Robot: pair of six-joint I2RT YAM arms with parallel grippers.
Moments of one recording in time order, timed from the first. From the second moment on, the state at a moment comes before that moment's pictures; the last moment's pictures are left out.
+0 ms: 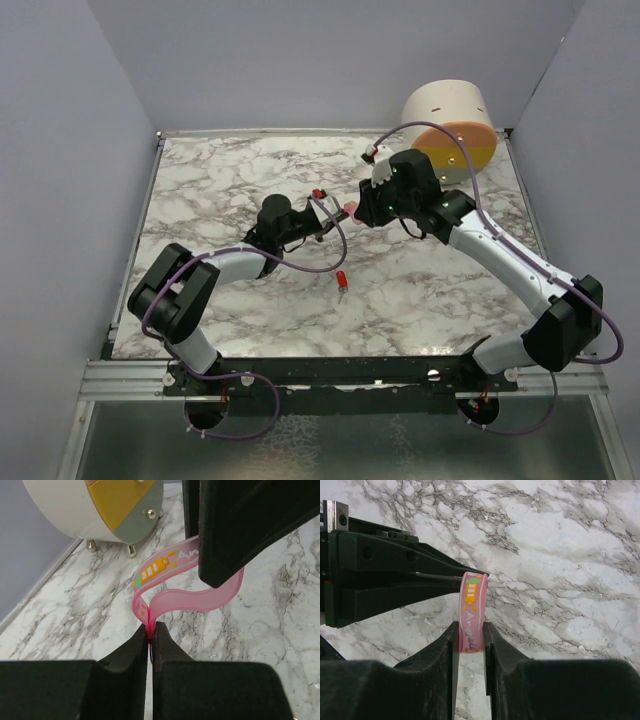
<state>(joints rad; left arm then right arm) -0.58 1.64 0.77 0.81 0.55 0.29 0.61 1.42 1.29 -0.50 -0.15 0.09</state>
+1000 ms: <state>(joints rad) -0.58 1.57 0.66 0.81 0.42 -0.33 0.61 1.73 1.60 -0.28 -0.09 0.15</state>
